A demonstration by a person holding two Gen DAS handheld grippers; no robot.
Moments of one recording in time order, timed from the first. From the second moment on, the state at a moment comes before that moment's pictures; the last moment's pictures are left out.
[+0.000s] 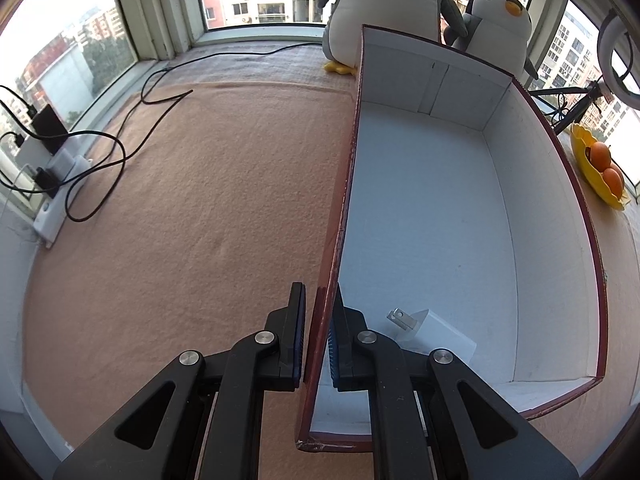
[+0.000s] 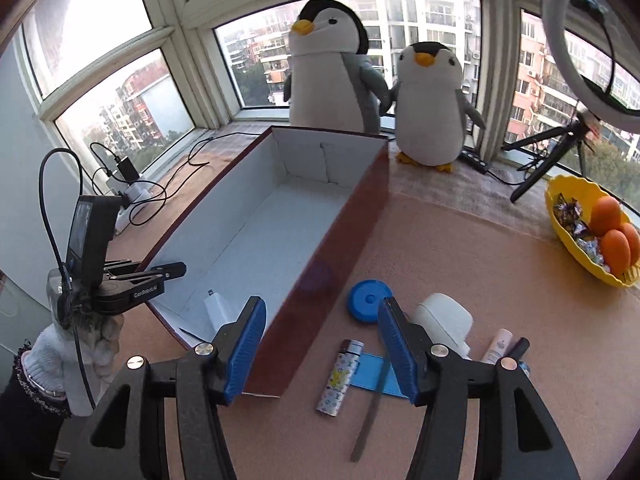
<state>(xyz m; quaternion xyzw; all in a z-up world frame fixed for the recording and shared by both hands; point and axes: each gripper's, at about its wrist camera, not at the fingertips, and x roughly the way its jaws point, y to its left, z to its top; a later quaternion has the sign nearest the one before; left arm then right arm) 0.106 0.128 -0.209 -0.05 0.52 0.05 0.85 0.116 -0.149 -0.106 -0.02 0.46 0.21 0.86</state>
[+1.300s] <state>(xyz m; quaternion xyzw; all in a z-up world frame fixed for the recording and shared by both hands) 0.096 0.129 -0.192 -0.05 0.51 0.05 0.86 0.124 -0.306 -0.197 0.07 0.54 0.00 0.84</state>
